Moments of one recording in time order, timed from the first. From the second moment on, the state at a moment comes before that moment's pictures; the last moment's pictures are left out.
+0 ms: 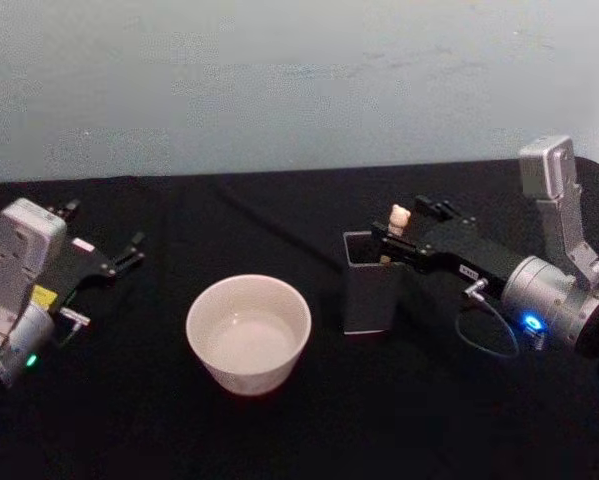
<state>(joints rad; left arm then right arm) -0.20 0.60 0.45 -1.41 -0.25 -0.12 0.03 0.25 0.46 -0.36 -1.45 0.49 0.10 0.41</state>
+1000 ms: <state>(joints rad) -0.20 0.60 0.45 -1.41 -0.25 -0.12 0.03 0.25 0.46 -0.36 -1.45 0.49 0.10 0.41</state>
